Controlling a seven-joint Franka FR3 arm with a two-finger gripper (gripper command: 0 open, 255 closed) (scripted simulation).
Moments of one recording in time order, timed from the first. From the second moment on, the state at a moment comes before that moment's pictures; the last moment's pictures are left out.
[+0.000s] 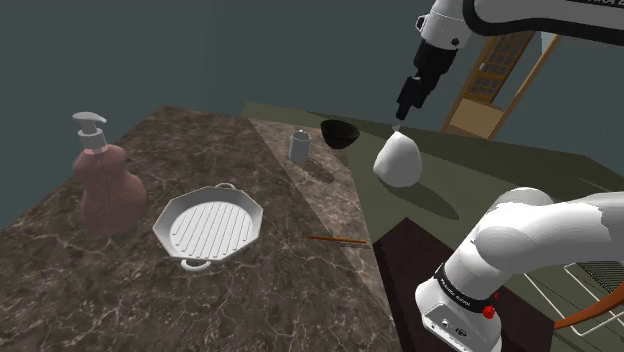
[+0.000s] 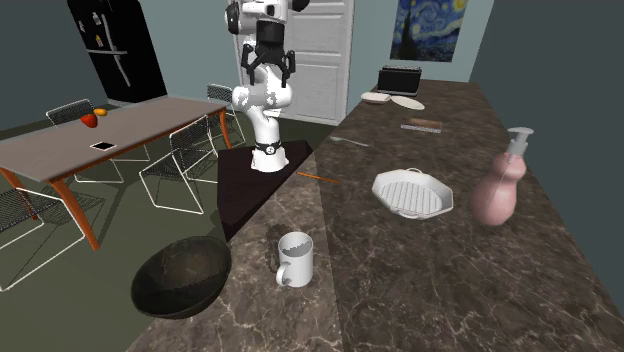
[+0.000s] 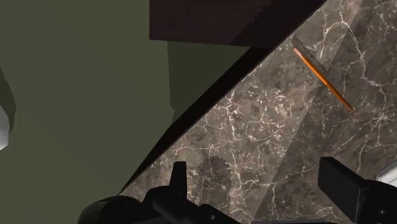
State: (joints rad) arm 0.00 -0.83 0.04 -2.38 -0.12 1.65 -0.07
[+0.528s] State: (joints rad) arm 0.00 -0.64 0.03 -2.38 -0.12 1.83 -0.07
